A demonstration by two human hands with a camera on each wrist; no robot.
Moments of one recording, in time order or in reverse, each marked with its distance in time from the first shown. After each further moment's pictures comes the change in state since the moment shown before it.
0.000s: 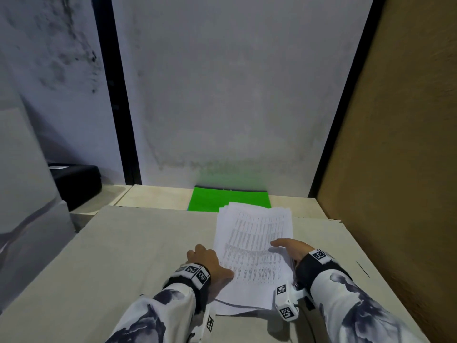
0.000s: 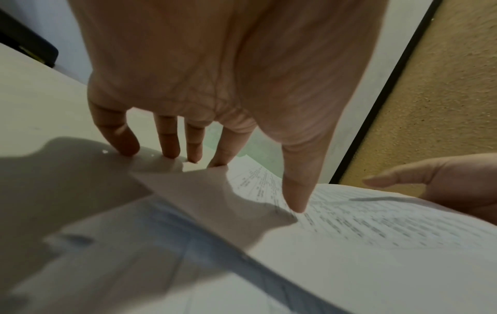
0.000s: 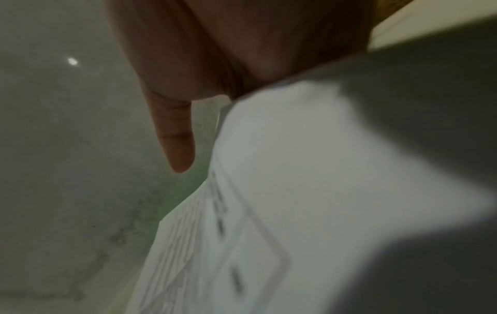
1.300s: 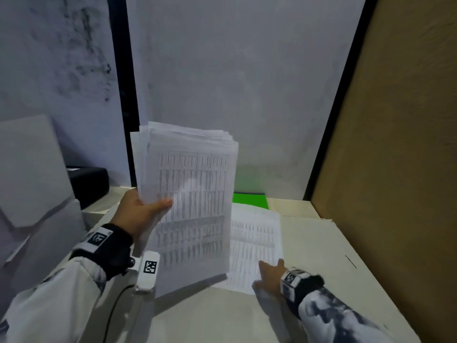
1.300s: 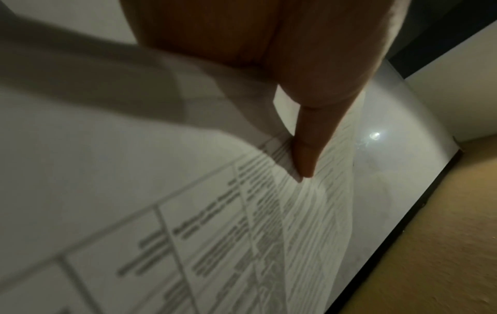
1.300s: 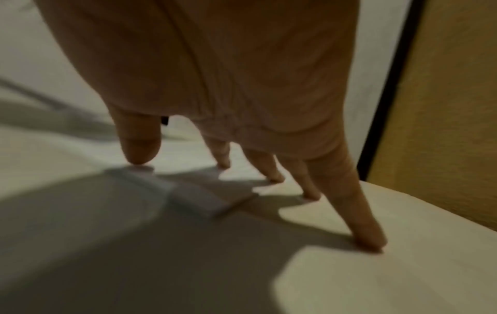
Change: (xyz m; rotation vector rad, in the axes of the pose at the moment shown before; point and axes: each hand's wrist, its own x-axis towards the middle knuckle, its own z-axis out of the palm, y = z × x) left_hand -0.084 -0.112 -0.138 -1.110 0.556 0.507; right_hand -0.083 0.049 0.060 -0.885 0.130 -0.328
